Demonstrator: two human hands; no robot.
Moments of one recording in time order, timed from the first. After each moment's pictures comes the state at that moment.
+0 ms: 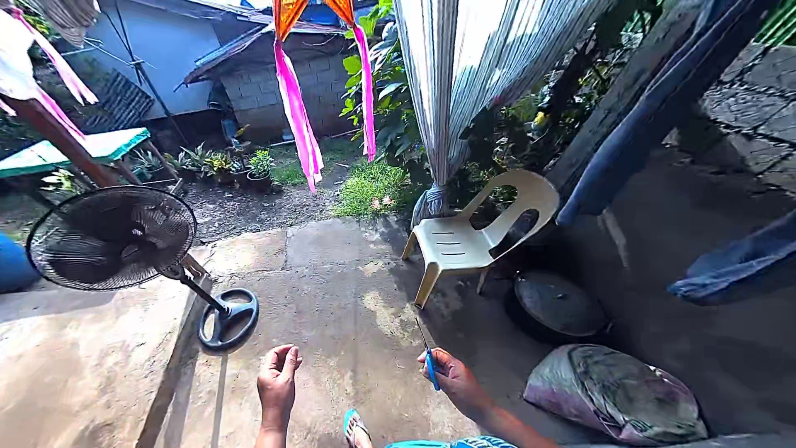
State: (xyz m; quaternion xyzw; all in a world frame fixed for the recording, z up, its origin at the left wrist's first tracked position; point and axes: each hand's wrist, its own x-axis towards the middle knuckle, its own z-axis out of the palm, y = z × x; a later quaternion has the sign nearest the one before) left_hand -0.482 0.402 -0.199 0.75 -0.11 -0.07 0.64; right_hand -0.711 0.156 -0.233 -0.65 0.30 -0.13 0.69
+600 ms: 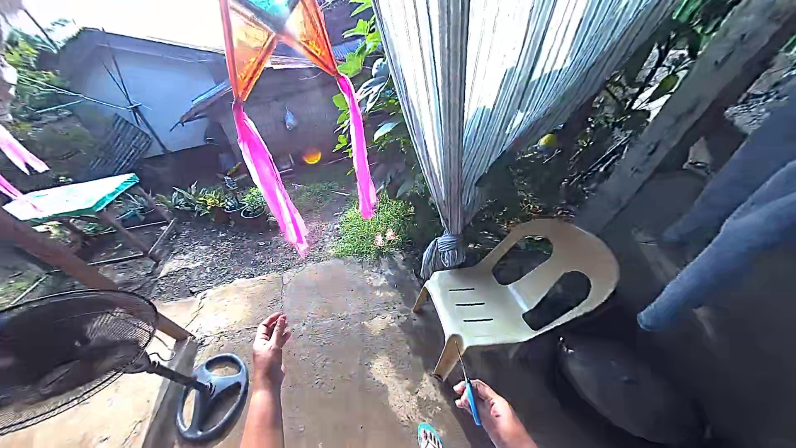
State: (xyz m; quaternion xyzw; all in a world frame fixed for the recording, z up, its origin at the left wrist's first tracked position) left_hand -0.214 0.144 -0.186 0.67 -0.06 -0.13 0.73; right_hand -0.580 -0.060 -0.264 -0.63 0.33 -0.23 0.66
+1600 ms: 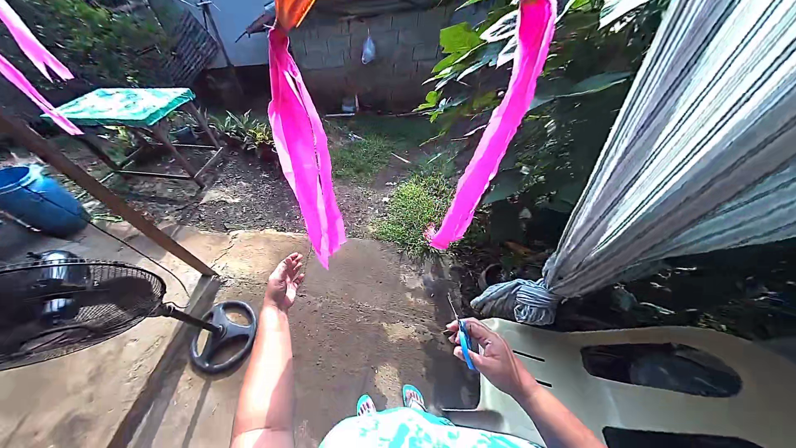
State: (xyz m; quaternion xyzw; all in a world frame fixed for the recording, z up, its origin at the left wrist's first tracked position) left_hand 0.046 0.024 -0.220 0.59 0.07 -0.18 0.78; right_hand -0.272 -0.289 -0.241 -0.82 0.10 -0.12 0.55
